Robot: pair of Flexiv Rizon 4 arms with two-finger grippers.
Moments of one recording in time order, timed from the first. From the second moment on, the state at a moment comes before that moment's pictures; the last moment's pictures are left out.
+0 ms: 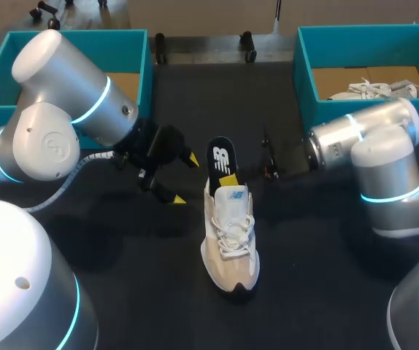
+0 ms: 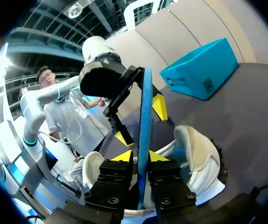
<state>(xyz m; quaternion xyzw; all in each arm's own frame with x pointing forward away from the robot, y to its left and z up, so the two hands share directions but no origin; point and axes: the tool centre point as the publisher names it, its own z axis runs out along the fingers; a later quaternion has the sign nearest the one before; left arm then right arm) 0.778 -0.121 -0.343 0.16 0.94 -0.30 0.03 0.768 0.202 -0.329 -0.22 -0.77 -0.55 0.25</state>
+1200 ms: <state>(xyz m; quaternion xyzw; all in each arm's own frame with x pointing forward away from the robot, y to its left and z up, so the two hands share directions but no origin) 0.778 -0.121 -0.343 0.16 0.94 -0.30 0.03 0.754 0.204 -0.340 -0.23 -0.79 -0.49 0.30</state>
